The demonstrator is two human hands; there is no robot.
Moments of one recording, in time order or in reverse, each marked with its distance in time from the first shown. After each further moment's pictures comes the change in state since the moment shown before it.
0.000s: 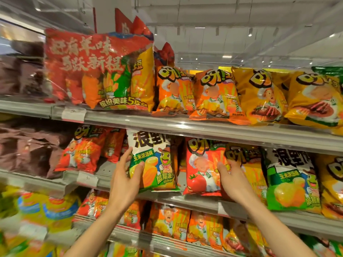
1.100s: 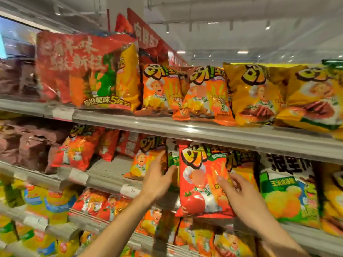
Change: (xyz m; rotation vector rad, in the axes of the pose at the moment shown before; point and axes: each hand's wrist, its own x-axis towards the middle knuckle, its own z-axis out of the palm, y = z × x) left_hand 0.001 0.033 0.128 0.176 -0.209 -0.120; right_hand -0.013 0.038 -0.059 0.112 -0.170 -0.064
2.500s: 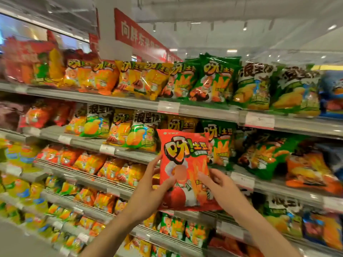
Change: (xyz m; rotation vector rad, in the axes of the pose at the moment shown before) left_hand -0.410 0.311 0.293 -0.286 -0.161 0.054; right_hand -0.205 0.255 -0.416 0.231 -0.264 -0.009
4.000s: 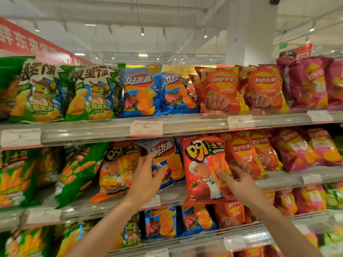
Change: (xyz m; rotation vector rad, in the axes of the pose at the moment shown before) left_hand 0.121 0.117 0.571 0.259 -0.265 0.275; right_hand -0.115 0.222 -0.552 -0.099 0.640 0.282
